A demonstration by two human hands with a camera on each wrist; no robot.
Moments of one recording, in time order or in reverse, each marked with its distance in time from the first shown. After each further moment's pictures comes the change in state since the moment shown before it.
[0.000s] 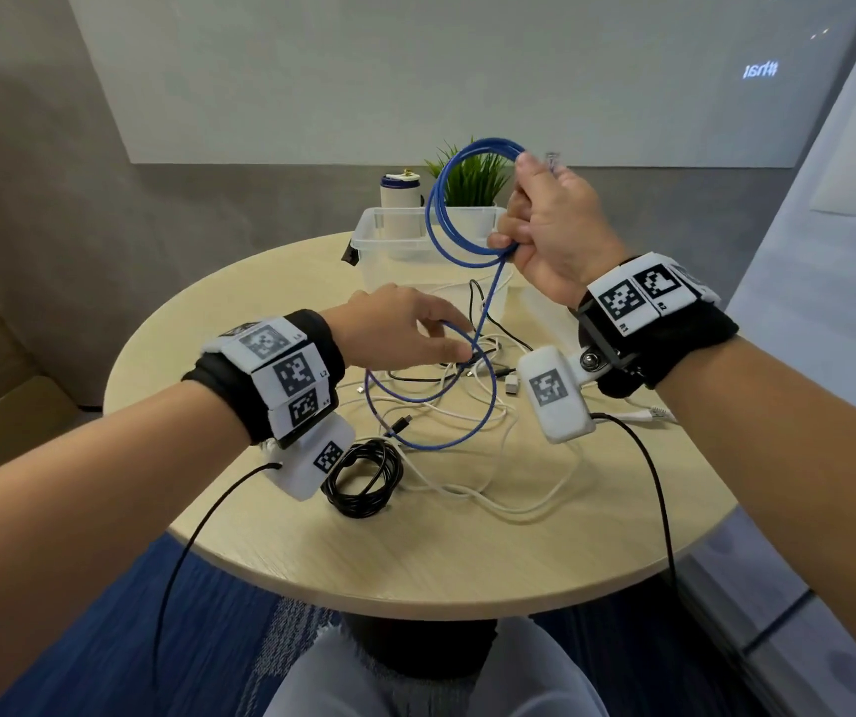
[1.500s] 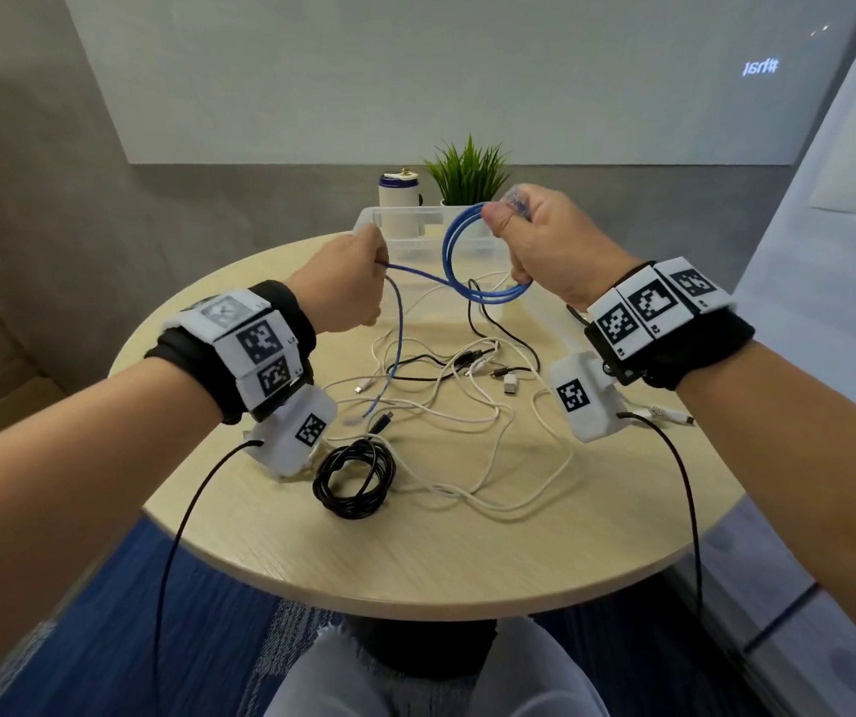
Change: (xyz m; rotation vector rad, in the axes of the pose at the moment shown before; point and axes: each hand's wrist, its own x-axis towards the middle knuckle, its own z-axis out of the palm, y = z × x) left_hand 0.012 -0.026 -0.019 -0.092 0.339 -0.162; right_hand -0.006 0.000 -0.018 -0.965 -0.151 -0.173
